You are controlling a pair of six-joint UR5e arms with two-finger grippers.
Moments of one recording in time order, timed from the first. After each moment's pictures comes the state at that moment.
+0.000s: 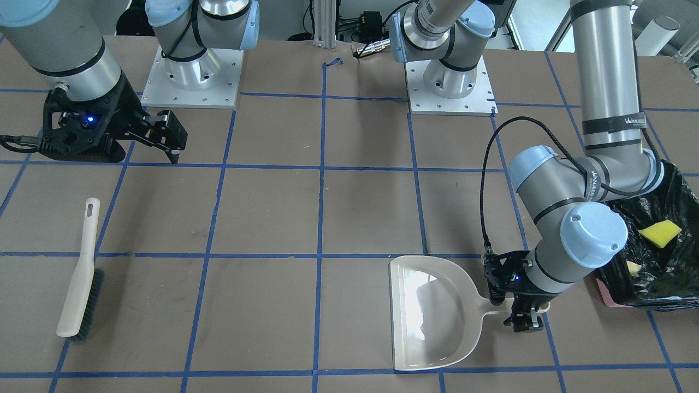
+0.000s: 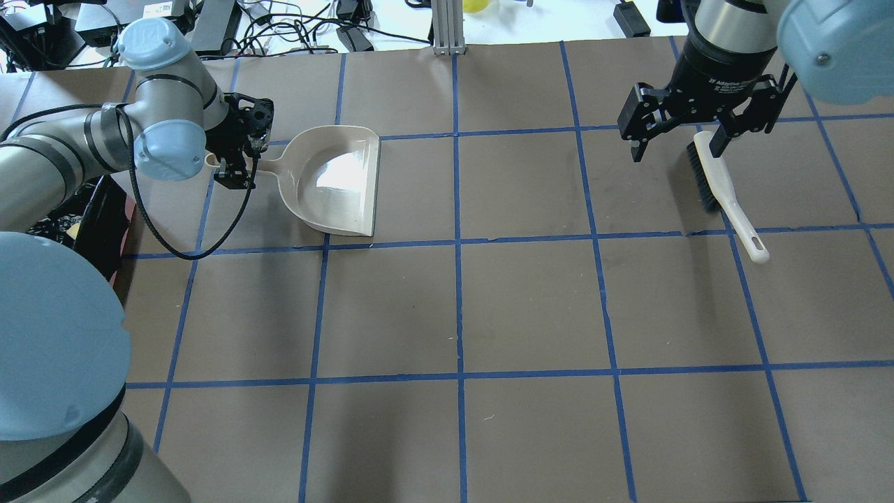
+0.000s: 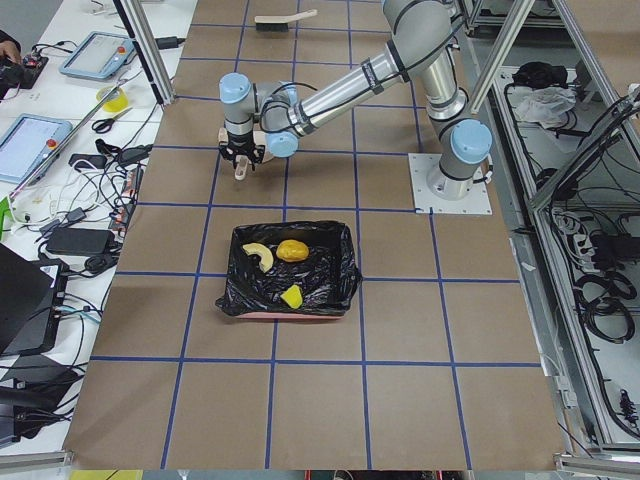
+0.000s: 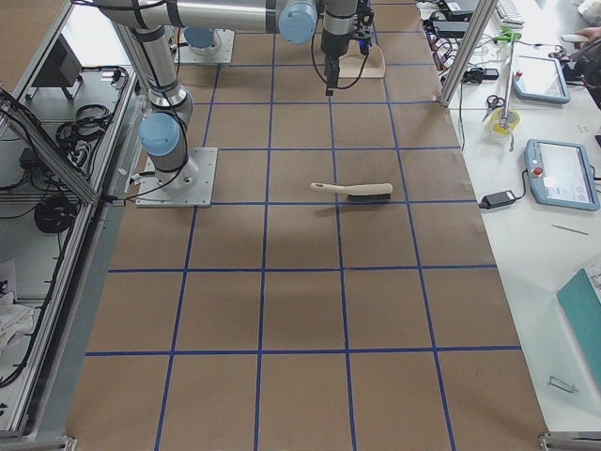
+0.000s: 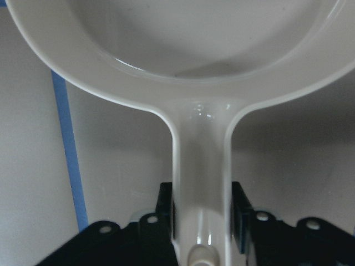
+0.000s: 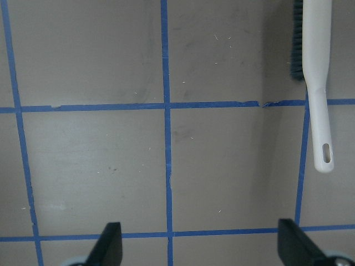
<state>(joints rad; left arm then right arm) -1.39 -2.11 -1.59 -0.93 1.58 1.78 1.53 -1.51 1.54 -1.56 -1.60 -0.03</state>
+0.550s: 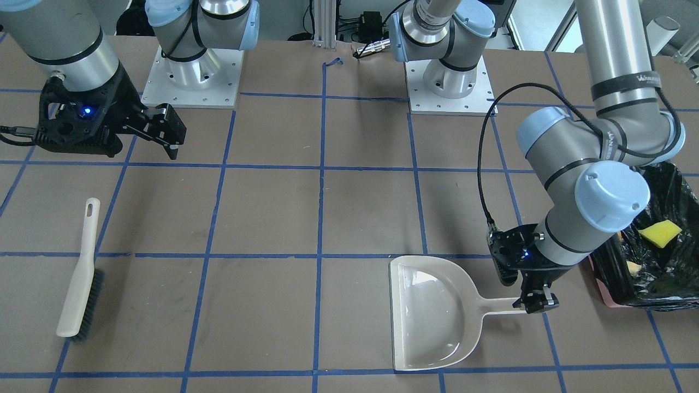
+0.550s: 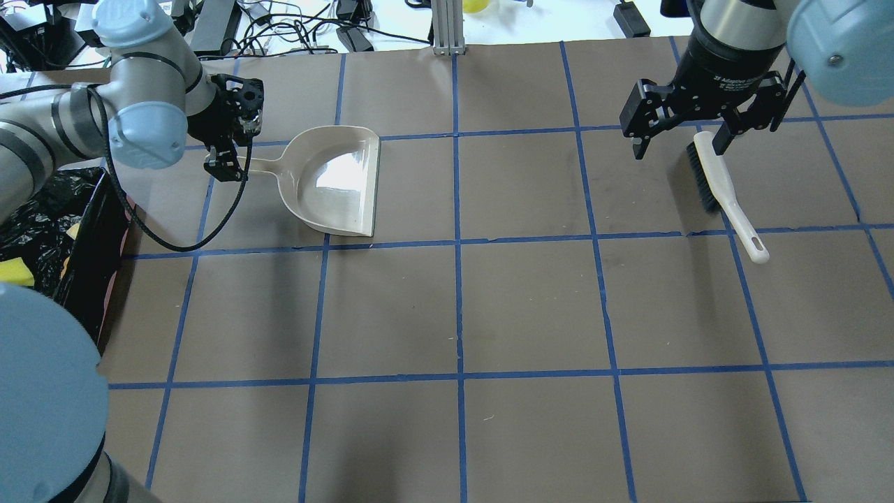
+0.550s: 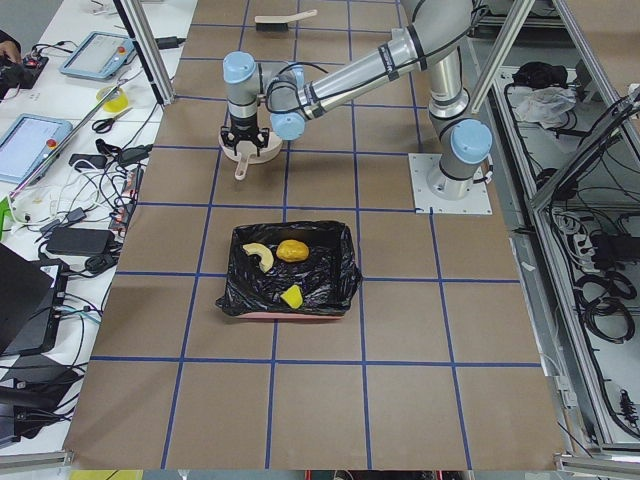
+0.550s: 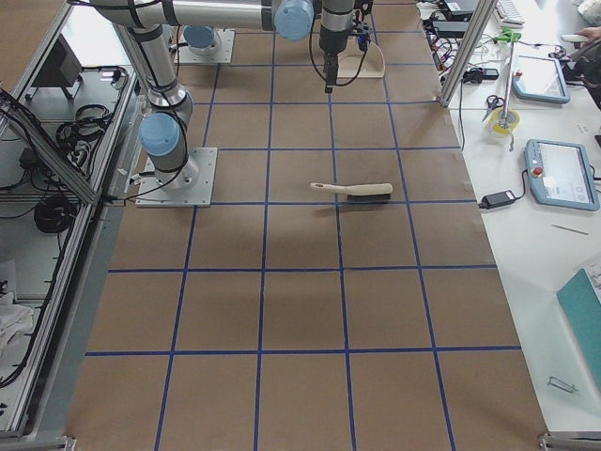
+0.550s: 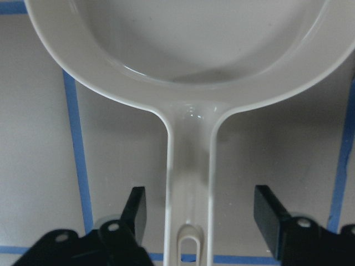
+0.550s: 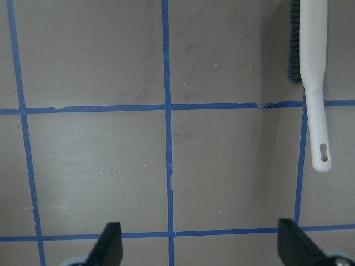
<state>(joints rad) -1.40 -1.96 -1.60 -1.07 1.58 1.62 1.53 -1.53 1.54 -1.56 -1.60 -0.03</state>
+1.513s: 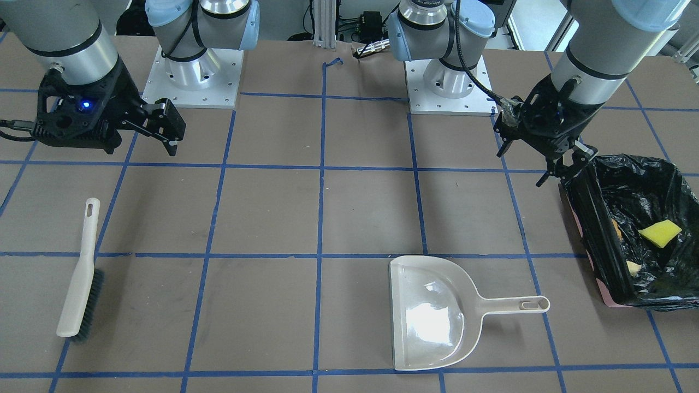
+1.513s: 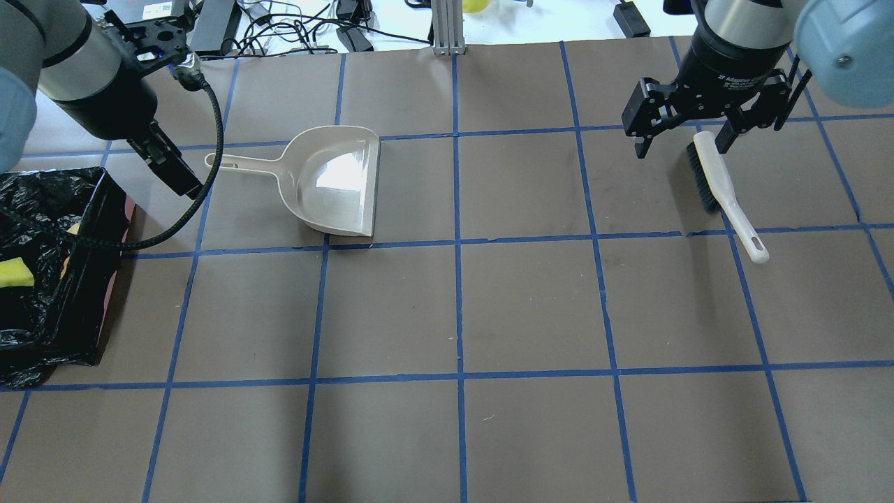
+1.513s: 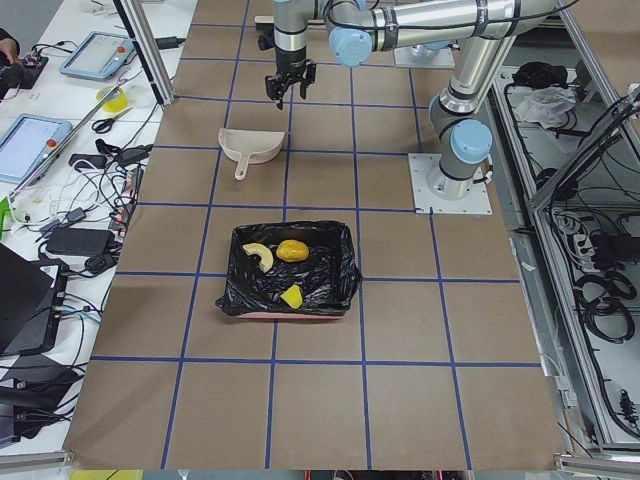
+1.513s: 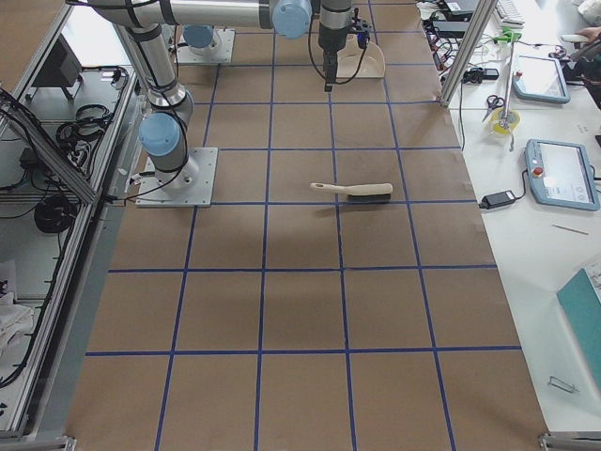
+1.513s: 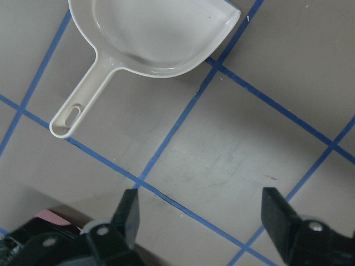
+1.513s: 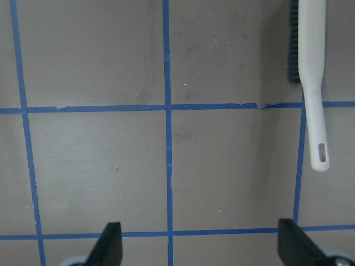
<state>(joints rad) -1.41 -1.55 -1.65 -1.48 1.59 0.94 1.53 -1.53 1.54 -1.56 -1.60 -0.04</state>
